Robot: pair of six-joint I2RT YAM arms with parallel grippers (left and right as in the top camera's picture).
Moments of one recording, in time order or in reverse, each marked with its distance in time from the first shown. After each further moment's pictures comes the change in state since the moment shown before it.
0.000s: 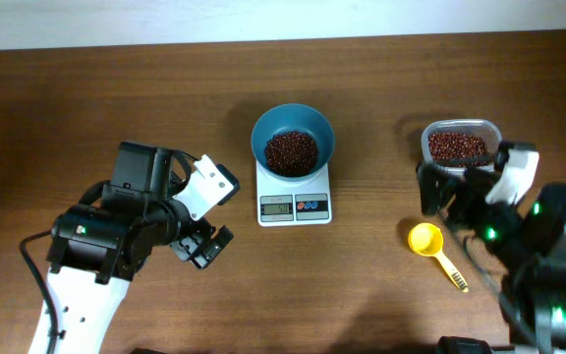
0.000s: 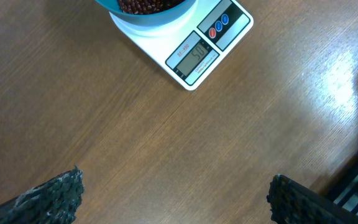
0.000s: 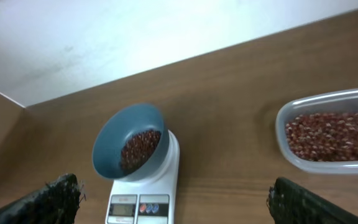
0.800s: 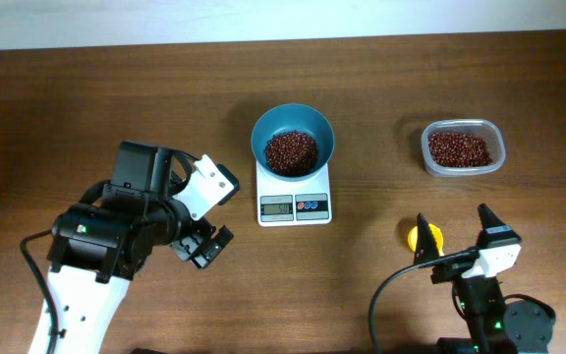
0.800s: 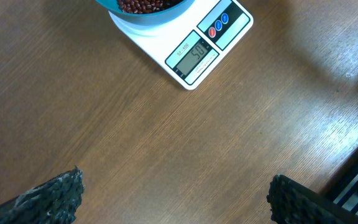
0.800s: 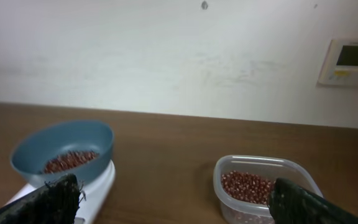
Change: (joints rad) left arm 0.000 0.003 0.000 0.000 0.000 0.000; right arm 0.074 -0.698 -0.571 0.288 0.216 -0.298
